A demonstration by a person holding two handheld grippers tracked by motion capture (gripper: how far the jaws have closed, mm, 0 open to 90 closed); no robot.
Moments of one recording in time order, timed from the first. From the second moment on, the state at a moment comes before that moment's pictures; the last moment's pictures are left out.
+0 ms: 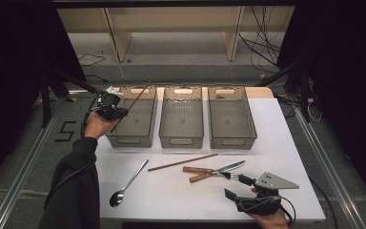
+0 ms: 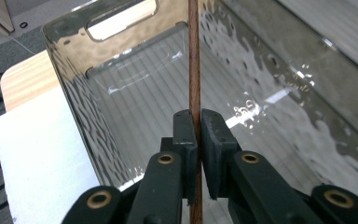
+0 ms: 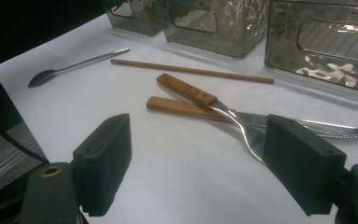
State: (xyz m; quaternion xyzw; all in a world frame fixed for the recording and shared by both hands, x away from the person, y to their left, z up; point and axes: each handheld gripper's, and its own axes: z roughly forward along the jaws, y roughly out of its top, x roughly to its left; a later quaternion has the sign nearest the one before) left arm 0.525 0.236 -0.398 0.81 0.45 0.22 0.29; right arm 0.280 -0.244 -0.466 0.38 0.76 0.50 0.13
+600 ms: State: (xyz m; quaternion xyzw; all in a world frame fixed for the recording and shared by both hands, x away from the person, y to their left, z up) left arm 0.491 0.223 -0.365 0.79 0.45 0.17 0.38; right arm 0.279 -0.244 -0.465 0.38 0.76 0.50 0.13
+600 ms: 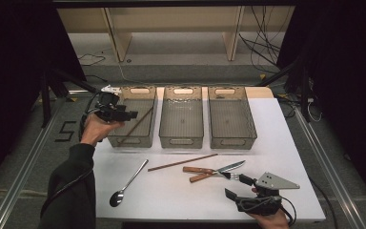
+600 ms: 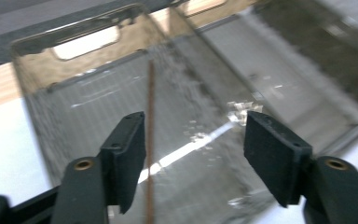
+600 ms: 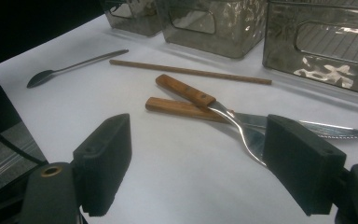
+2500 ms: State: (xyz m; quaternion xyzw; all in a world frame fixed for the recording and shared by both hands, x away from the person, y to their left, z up) left arm 0.423 0.099 -0.470 0.94 0.26 0.06 0.23; right arm 0.283 -0.241 -0.468 0.38 0.77 0.50 0.13
